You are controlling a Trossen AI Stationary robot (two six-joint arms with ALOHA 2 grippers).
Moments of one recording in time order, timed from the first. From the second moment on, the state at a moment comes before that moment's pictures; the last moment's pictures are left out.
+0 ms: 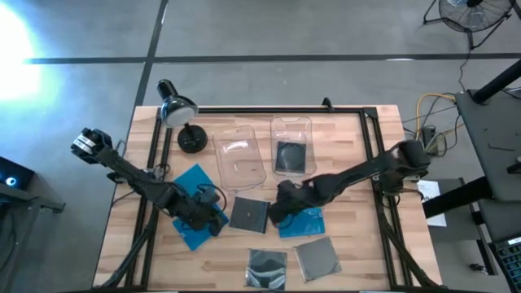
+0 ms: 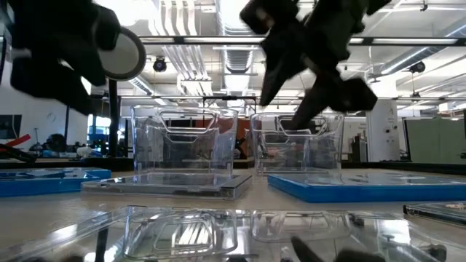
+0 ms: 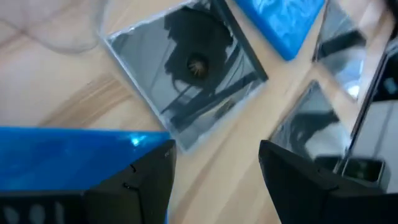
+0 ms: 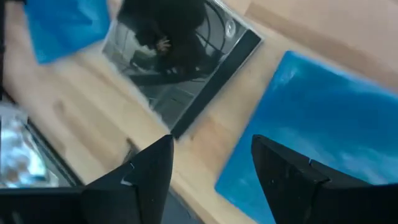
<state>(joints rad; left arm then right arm) -0.55 1.27 0.72 -0.33 -0.32 -1.32 0.25 1.78 1.15 -0.37 0.01 1.40</state>
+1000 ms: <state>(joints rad) -0.52 1.59 0.64 -0.01 -0.31 -0.98 0.28 2.01 1.22 -0.19 0.15 1.64</state>
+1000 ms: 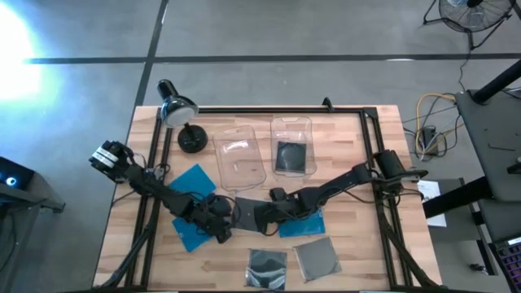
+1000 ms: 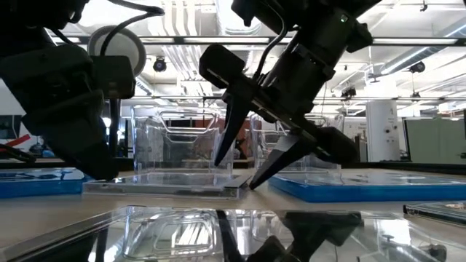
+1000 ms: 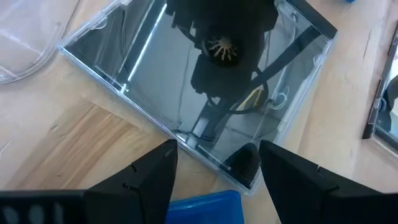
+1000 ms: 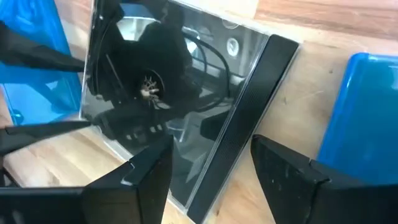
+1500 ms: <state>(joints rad) -0.52 1.59 0.64 -0.03 -0.27 -0.91 0.27 1.93 1.22 -0.12 0.24 1.33</state>
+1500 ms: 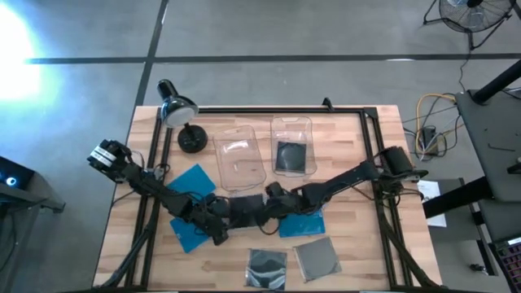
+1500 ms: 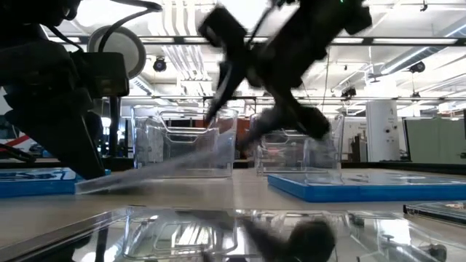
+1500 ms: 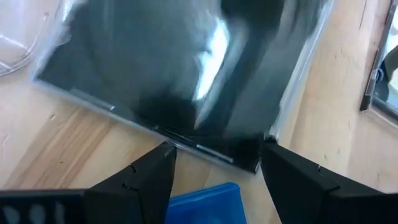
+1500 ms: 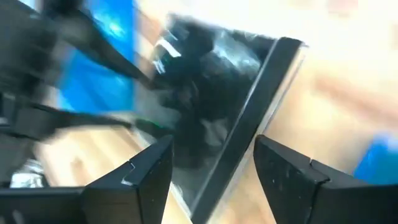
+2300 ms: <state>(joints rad) -0.51 1.60 0.64 0.08 -0.35 -0.90 0.27 2.00 1.22 0.13 0.04 1.37</state>
